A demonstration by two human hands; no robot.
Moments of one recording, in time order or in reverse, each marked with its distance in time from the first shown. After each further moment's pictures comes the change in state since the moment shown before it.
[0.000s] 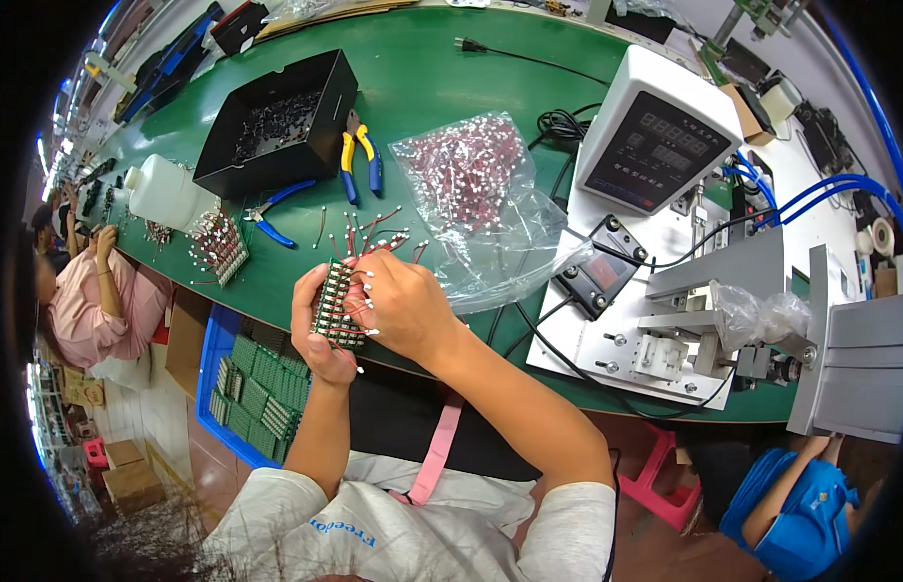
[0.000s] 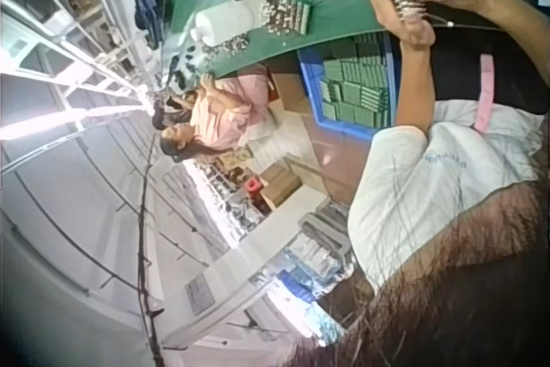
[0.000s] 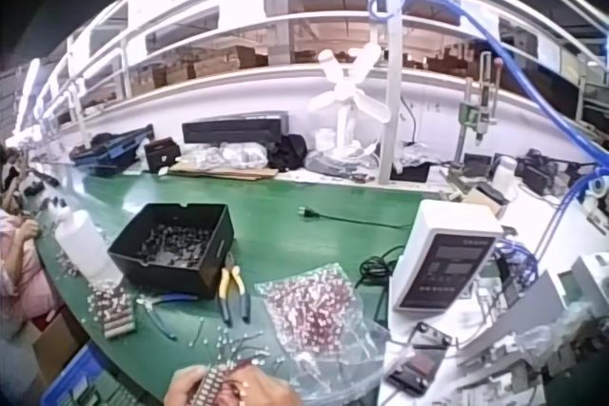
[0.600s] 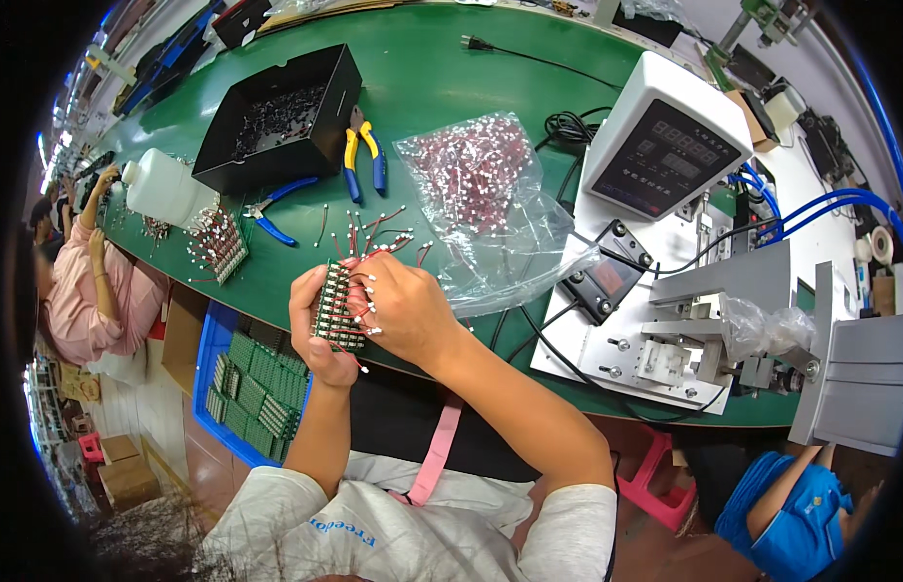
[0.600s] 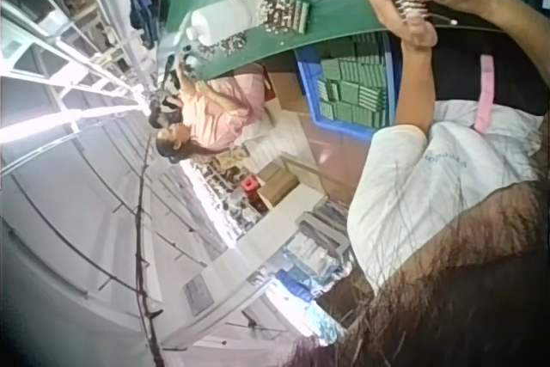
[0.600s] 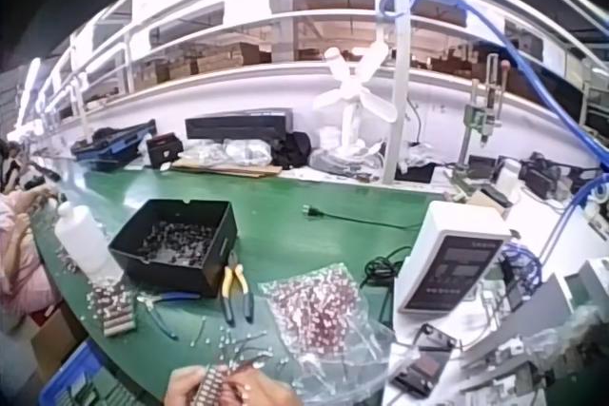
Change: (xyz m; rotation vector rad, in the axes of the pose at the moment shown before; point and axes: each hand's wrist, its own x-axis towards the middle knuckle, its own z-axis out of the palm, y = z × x) left_hand 0.001 -0.006 0.002 -0.115 0.035 0.052; right_hand 0.001 0.002 0.006 0.056 0.012 -0.040
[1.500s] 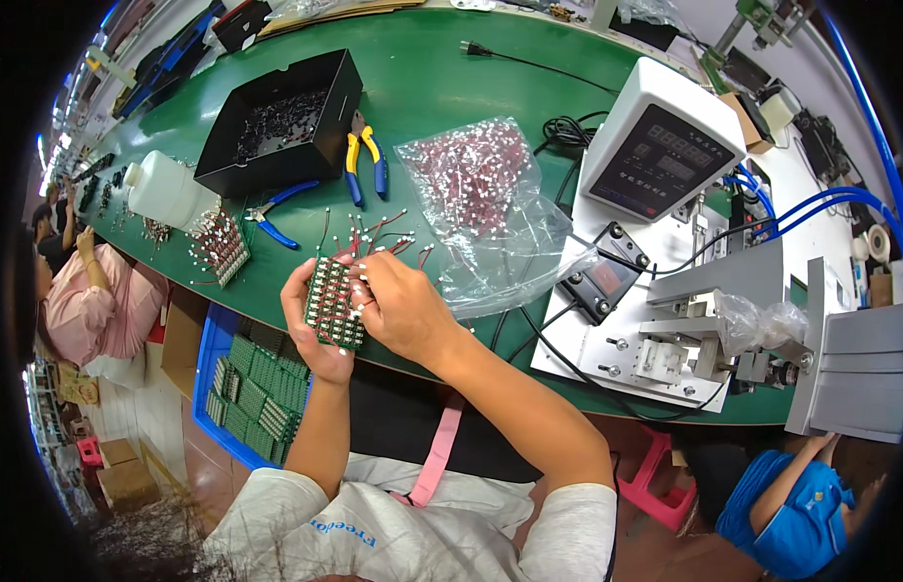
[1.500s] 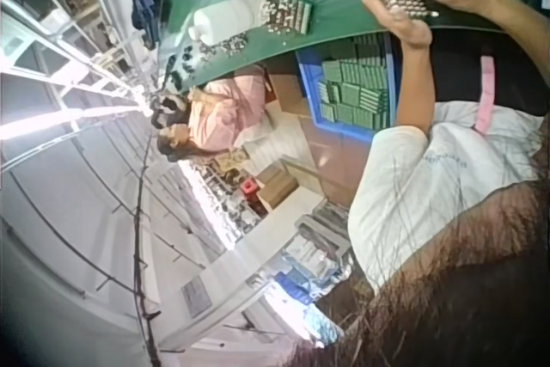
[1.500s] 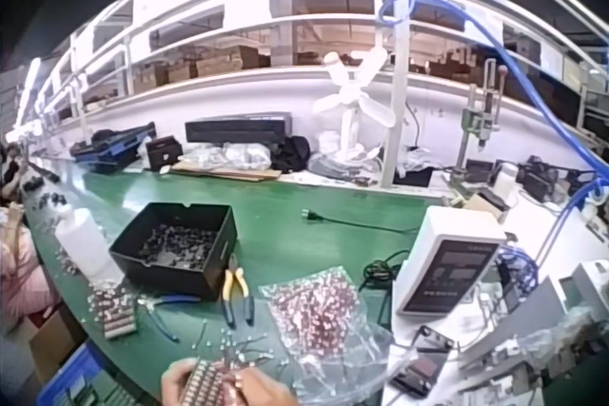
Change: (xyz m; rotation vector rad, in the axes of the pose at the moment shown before) left_hand -0.001 -0.009 -0.003 -0.202 0.085 -0.168; right_hand -0.001 -0.004 0.002 0.106 -0.046 0.195
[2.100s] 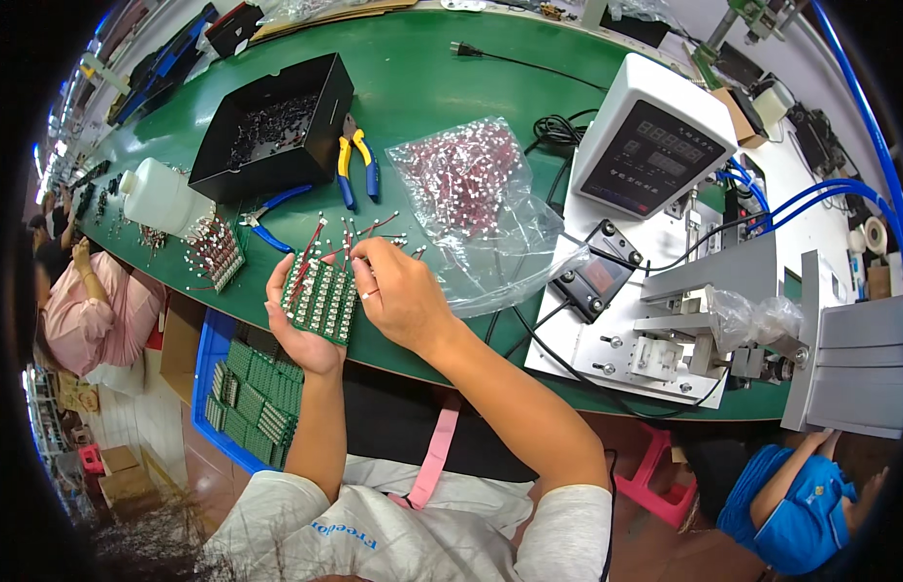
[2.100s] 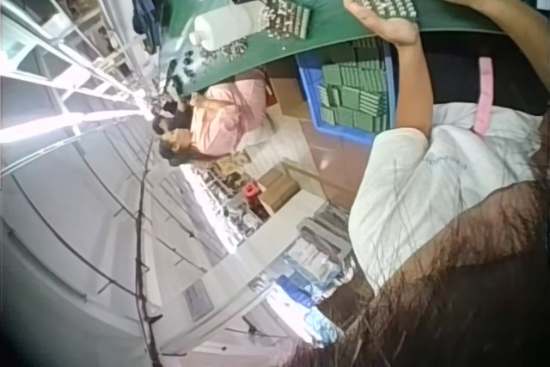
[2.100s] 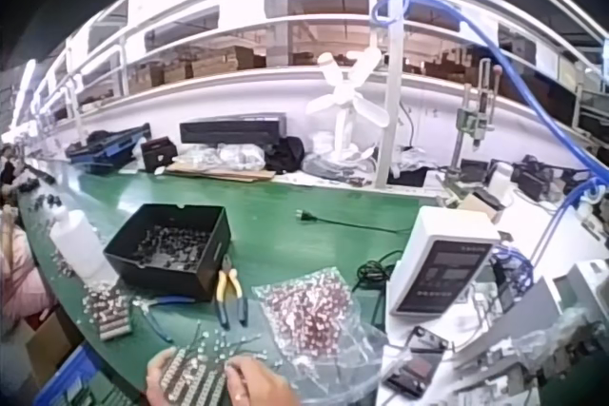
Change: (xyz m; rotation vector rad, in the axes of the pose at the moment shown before) left_hand 0.010 0.002 -0.001 -0.266 0.221 -0.235; right_hand 0.009 0.005 -0.001 -0.048 0.092 0.055
